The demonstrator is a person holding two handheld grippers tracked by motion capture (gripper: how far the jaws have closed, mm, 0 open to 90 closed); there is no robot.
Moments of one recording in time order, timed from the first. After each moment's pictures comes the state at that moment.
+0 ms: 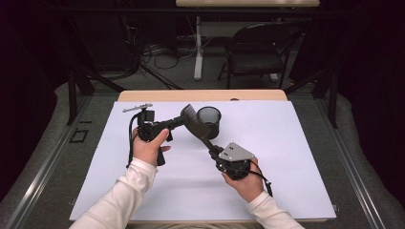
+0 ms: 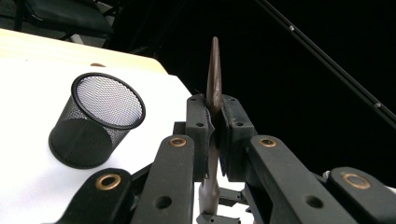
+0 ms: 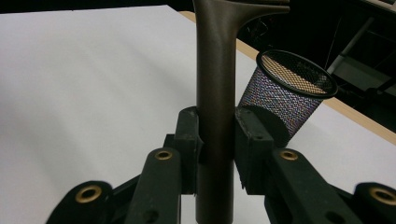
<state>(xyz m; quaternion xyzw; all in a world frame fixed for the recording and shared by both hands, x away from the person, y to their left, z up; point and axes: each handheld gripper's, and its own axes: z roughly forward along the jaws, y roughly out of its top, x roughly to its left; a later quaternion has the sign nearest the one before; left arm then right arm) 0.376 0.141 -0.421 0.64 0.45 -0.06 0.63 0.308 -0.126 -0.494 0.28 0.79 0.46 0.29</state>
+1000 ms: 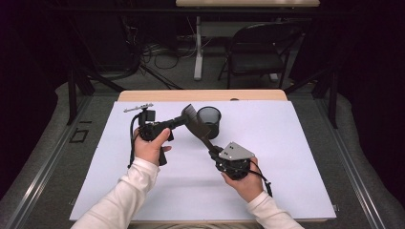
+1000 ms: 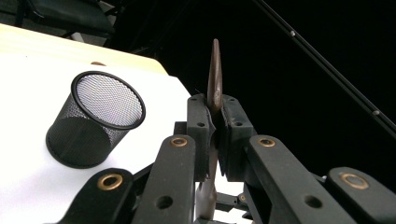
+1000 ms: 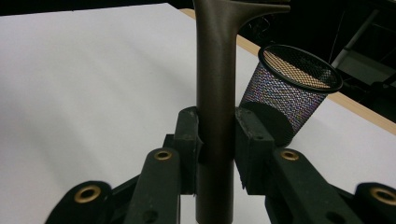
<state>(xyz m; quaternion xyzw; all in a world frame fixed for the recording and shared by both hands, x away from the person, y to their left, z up) 0.378 0.139 -0.424 0.62 0.46 -0.07 0.63 0.310 -0.126 -0.495 0.29 0.79 0.46 0.28</state>
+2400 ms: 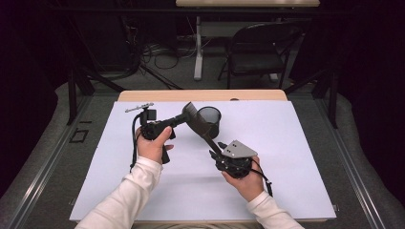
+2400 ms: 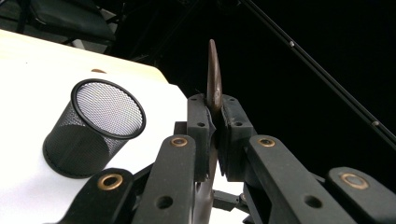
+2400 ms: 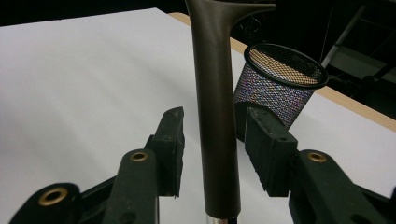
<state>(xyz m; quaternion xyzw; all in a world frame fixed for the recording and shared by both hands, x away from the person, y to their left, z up) 0.383 0.136 -0.427 0.61 0.47 -0.06 0.64 0.314 -0.131 -0.496 0.31 0.78 0.47 0.29</state>
